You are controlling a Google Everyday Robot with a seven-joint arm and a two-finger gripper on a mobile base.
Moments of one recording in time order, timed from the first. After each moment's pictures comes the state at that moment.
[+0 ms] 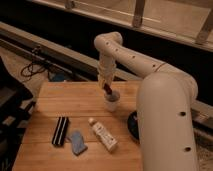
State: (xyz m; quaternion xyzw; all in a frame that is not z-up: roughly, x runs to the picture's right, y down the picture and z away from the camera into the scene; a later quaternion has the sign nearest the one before) arm 0.014 -0.024 0.814 -0.35 0.15 0.48 0.79
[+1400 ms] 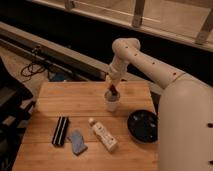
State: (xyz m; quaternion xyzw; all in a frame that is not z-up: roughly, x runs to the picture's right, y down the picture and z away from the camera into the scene) arm 0.043 -0.013 0.824 -0.36 0.07 0.52 0.77
